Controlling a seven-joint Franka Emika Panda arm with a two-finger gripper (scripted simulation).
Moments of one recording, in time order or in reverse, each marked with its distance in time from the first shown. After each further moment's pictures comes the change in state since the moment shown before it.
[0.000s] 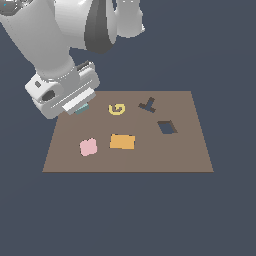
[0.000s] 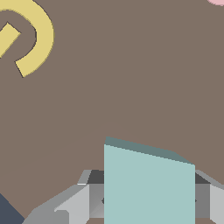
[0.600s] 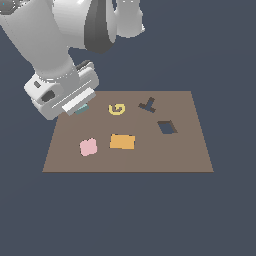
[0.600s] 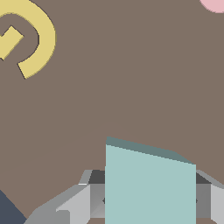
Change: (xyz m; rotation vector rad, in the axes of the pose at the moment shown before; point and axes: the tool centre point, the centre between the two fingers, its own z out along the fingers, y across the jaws) arm 0.002 0.002 -0.003 0.002 -0.001 -0.020
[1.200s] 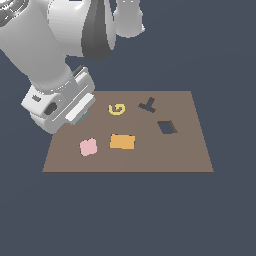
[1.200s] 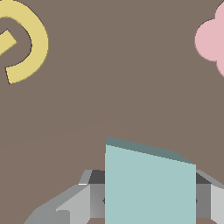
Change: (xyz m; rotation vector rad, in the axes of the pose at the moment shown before) arm 0.025 0.024 -0.001 -0.001 0.000 -0.214
